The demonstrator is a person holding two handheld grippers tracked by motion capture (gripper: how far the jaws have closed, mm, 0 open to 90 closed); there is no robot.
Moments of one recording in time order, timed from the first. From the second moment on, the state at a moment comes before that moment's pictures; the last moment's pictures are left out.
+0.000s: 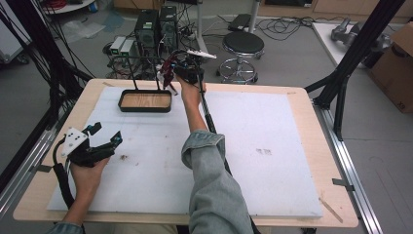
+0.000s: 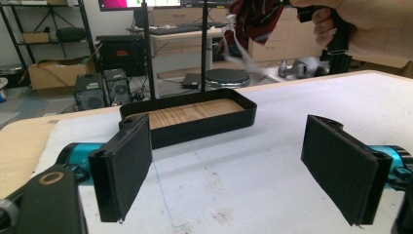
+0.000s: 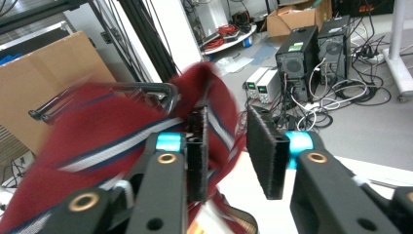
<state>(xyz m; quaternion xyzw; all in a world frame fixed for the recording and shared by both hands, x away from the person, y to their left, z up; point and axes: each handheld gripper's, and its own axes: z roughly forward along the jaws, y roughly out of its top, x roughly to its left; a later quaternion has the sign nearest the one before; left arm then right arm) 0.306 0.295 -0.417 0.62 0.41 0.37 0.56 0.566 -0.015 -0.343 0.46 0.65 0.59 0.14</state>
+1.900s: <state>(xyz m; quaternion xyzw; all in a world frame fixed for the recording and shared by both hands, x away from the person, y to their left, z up) 0.306 0.290 -0.418 0.63 0.40 0.38 0.55 0.494 -0.189 -0.284 0.44 0.59 0.63 0.26</state>
